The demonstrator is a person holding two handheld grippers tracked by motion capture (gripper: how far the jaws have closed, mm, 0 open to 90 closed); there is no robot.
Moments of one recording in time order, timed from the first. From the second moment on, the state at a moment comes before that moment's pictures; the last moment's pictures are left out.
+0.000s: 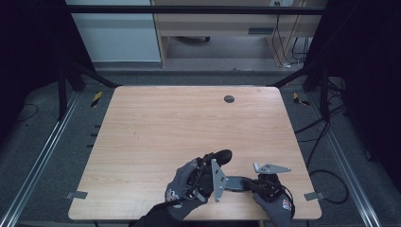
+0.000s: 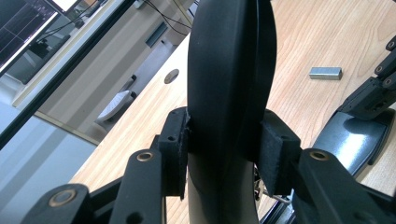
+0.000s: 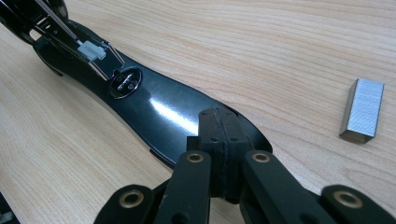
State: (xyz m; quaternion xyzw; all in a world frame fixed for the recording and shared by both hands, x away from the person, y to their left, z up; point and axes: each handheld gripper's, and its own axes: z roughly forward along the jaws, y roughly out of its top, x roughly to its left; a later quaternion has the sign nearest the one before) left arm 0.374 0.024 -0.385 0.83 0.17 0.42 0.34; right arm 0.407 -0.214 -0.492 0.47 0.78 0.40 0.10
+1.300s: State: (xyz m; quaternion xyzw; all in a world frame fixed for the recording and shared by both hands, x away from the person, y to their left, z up) left arm 0.375 0.059 -0.373 0.80 0.22 0.39 0.39; right arm 0.407 -0.213 -0.491 0.47 0.78 0.39 0.10
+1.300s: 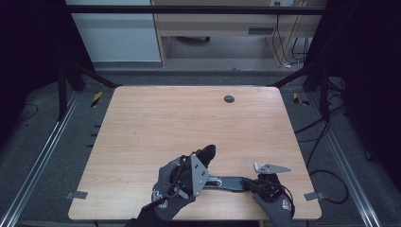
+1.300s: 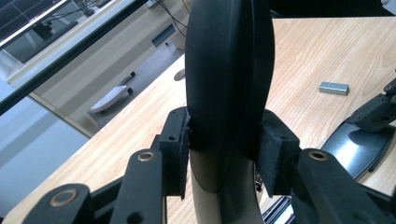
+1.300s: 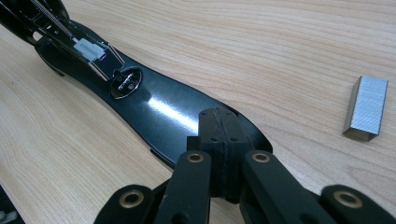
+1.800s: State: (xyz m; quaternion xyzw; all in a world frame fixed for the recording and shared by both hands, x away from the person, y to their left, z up) left arm 0.374 0.067 -0.372 0.80 0.23 0.39 0.39; right arm 0.407 -0.214 -0.491 0.47 0.78 0.40 0.09
